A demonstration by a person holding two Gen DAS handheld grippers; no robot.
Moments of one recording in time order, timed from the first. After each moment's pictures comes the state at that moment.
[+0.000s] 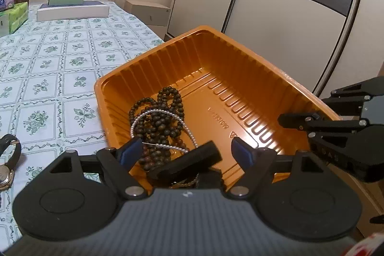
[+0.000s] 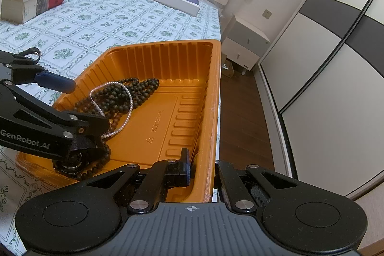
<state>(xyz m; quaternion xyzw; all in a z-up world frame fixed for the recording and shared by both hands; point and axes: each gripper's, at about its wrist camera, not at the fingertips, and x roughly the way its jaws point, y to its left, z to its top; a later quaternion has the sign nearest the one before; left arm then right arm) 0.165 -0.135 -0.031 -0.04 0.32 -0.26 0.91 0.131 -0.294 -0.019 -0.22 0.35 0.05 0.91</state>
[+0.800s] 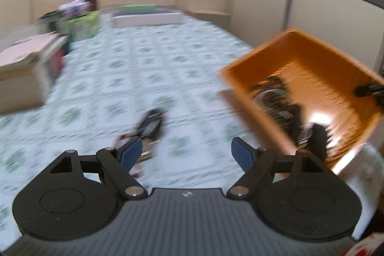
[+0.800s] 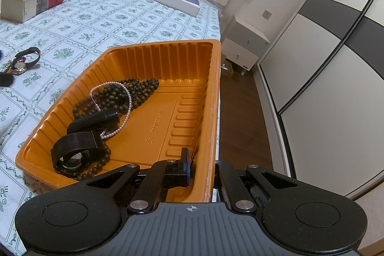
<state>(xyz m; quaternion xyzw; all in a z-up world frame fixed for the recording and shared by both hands) 0.121 0.003 -0.039 0.01 0.30 -0.10 0.95 0.132 -0.294 -0.019 -0.22 0.35 0.05 0.91</state>
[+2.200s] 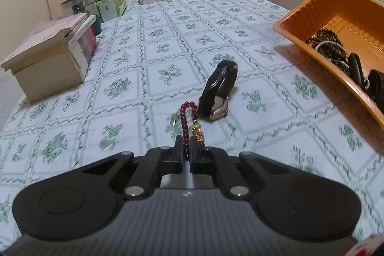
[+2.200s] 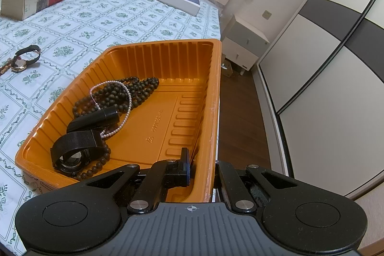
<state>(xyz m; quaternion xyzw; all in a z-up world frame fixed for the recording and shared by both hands) 0.128 0.045 -0.073 0.09 0.35 -0.04 0.93 0.130 -0.295 -0.021 -0.23 0.35 0.05 0.91</state>
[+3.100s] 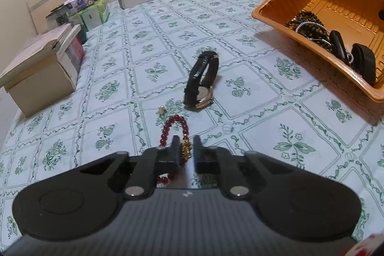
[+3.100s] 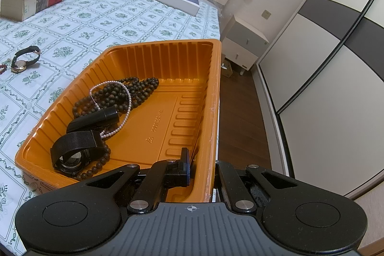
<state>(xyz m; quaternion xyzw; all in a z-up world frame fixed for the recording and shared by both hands) 0.119 0.034 -0.076 0.14 0.35 -0.08 0.92 0.130 -0.296 -0.021 -0.23 0.35 0.05 0.91</state>
